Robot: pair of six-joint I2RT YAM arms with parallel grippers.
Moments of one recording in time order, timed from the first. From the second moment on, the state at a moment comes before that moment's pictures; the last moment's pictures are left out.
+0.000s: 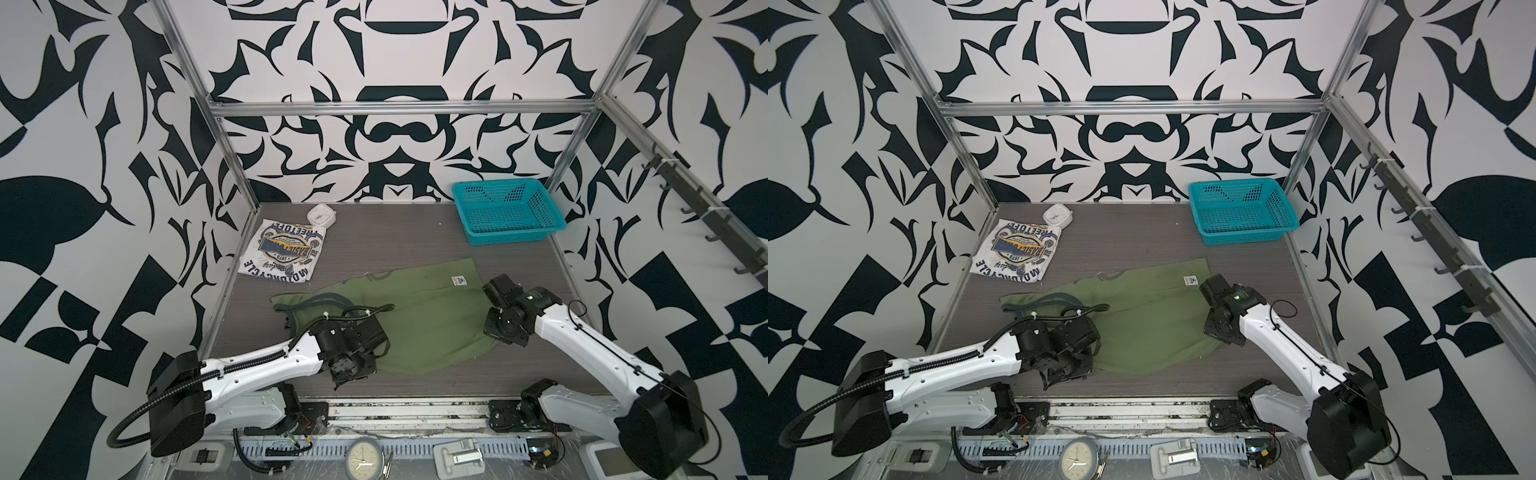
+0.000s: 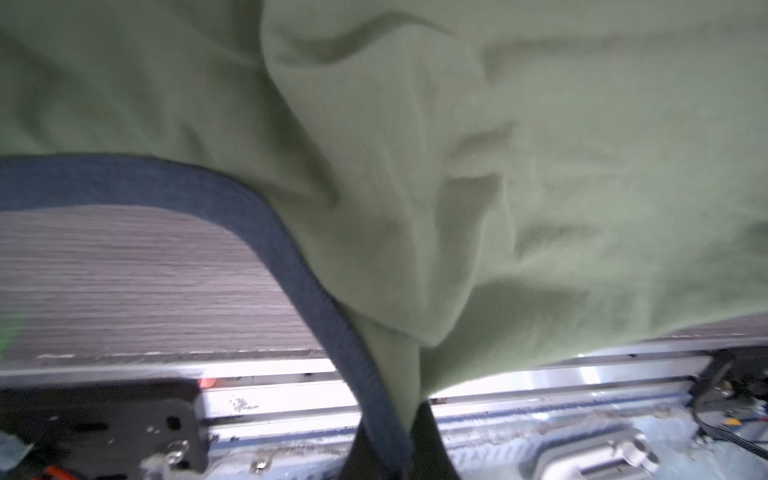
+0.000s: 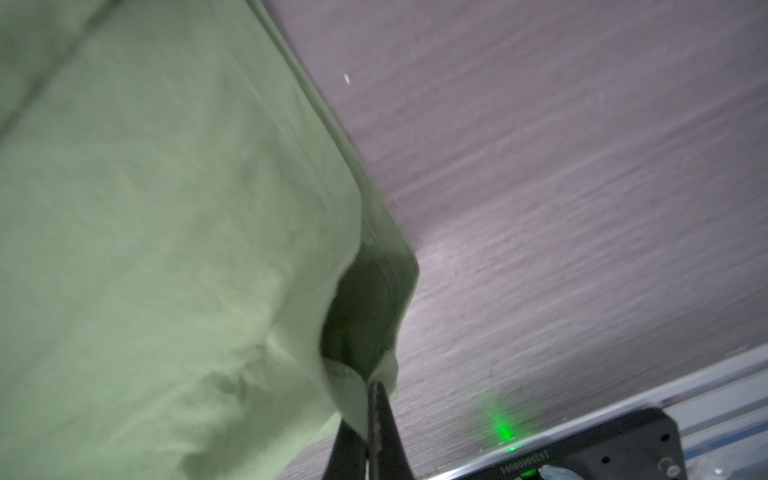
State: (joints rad) left arm -1.06 1.15 0.75 -0.94 0.06 -1.20; right arm 0.39 1.15 0.81 -1.05 0.13 0.82
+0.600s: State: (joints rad) left arm -0.62 1.51 1.01 -0.94 0.14 -0.87; right arm 0.25 1.56 1.06 -0.82 0.07 0.60
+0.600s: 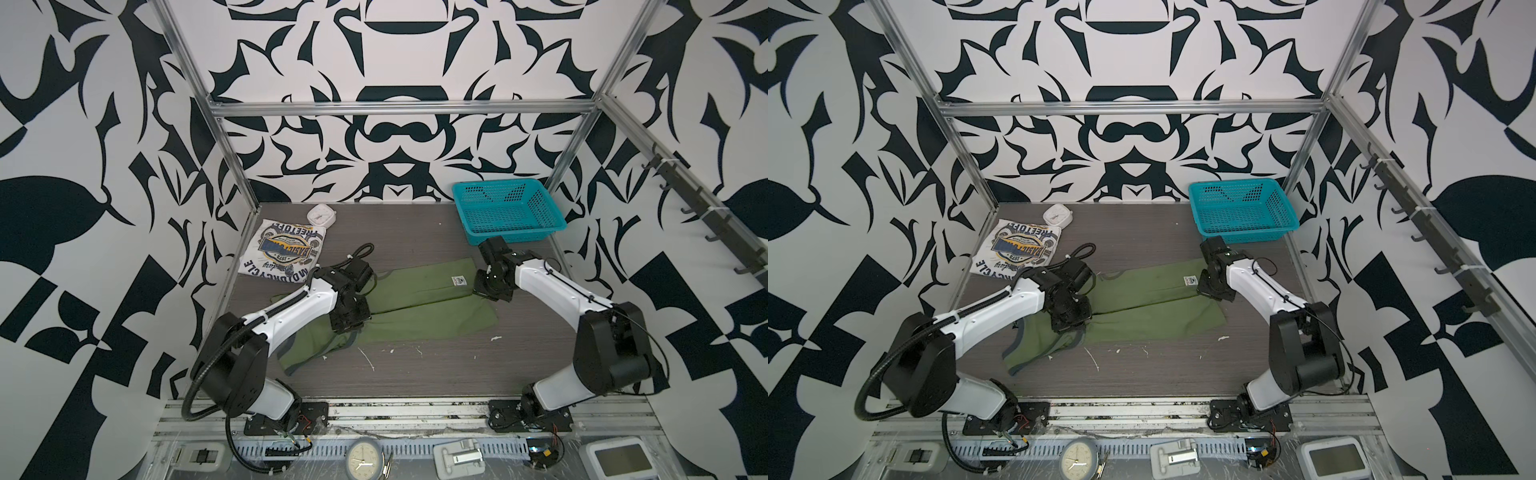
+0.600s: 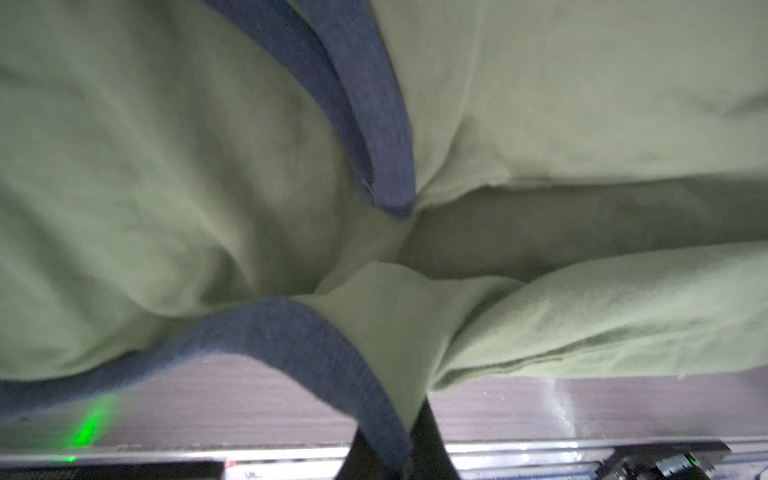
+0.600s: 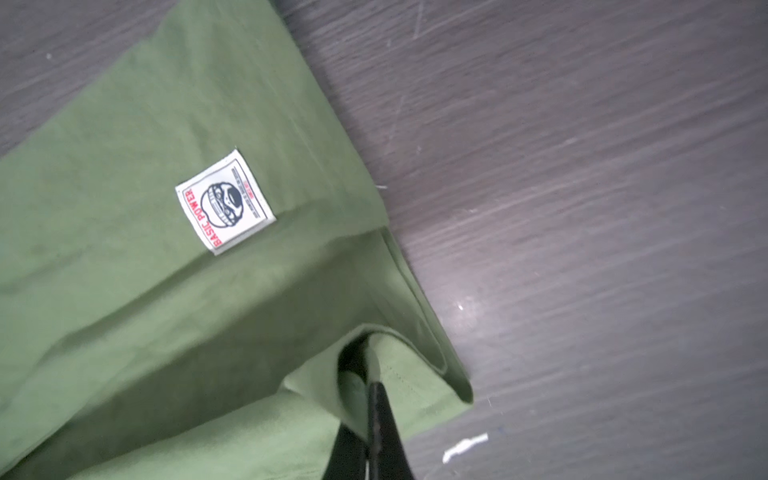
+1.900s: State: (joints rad) left arm -0.63 1.59 1.04 -0.82 -0.03 -0.85; right arm 0.21 1.70 1.07 -0.69 -0.02 0.46
